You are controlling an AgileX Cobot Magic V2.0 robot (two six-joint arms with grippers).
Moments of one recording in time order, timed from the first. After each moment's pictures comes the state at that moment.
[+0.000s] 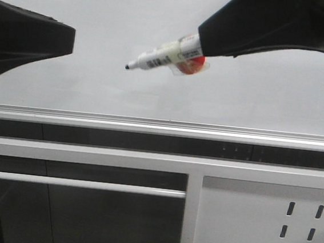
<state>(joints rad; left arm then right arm) -0.59 1.14 -0.26 0.32 -0.73 -0.16 0.80 0.97 -0.56 0.40 0.07 -0.33</state>
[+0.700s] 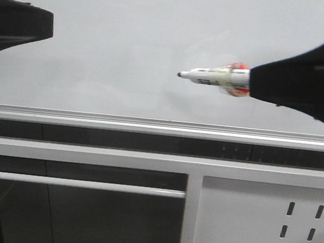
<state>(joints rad) -0.59 1.13 -0.25 0.19 -0.76 -0.16 0.82 0.95 -0.24 0.41 -0.45 -0.33</state>
